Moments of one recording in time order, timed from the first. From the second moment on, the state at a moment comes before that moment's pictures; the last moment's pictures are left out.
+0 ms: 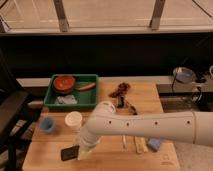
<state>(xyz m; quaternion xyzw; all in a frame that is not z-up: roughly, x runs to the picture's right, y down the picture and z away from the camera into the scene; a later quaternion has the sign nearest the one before) -0.125 0.279 0.655 -0.35 -0.28 -0.09 0.89</state>
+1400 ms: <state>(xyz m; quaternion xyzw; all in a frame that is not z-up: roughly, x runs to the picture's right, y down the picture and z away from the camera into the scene) -0.081 0.266 0.680 -0.36 -0.25 -0.05 0.90</state>
